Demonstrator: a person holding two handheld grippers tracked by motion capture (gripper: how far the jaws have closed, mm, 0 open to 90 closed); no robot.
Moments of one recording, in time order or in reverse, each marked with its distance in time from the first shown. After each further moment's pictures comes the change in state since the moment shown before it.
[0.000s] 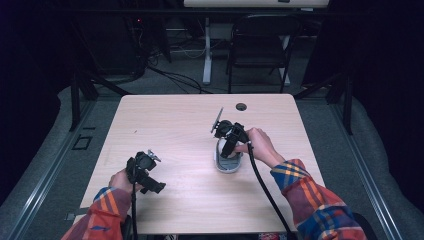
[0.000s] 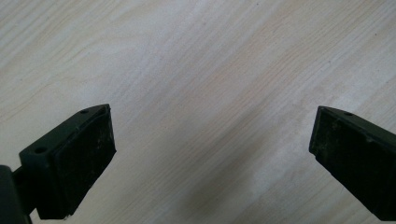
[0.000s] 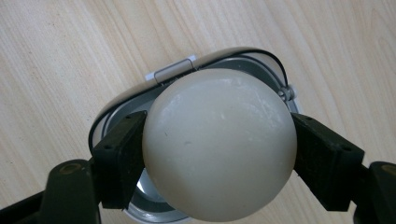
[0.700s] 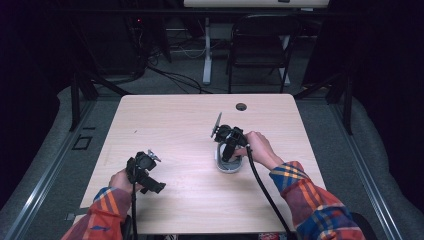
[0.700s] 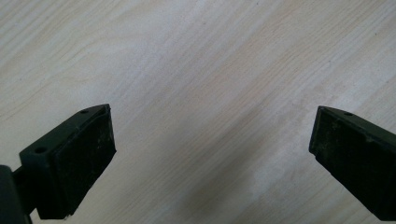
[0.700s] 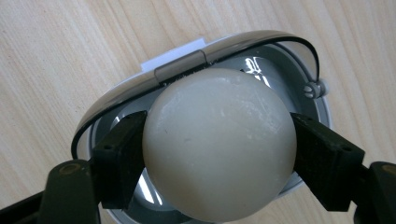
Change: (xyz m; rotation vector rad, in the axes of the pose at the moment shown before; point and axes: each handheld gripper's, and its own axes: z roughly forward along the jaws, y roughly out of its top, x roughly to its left) left arm 0.000 0.000 0.000 0.001 -0.001 0.001; right arm 0.001 -0.003 0.020 0.058 0.011 -0.002
